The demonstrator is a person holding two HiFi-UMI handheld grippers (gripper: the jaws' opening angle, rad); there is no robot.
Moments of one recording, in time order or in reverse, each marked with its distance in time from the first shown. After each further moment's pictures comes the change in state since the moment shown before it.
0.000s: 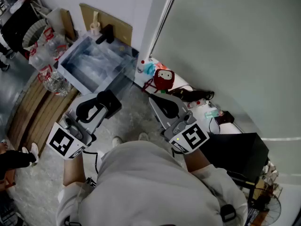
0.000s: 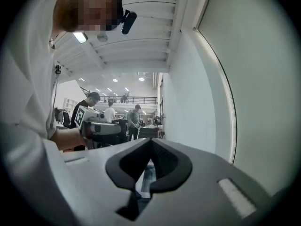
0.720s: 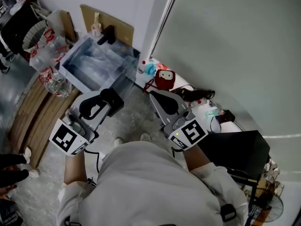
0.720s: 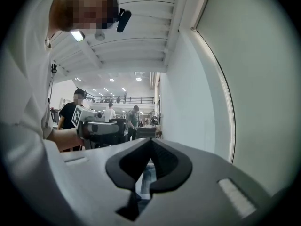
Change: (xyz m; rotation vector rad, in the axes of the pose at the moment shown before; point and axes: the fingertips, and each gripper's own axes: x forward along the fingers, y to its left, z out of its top) left arm -0.005 0.010 -0.001 0.001 -0.004 -0.018; right arm 0.015 0.001 -0.004 0.018 -0.003 -0.038
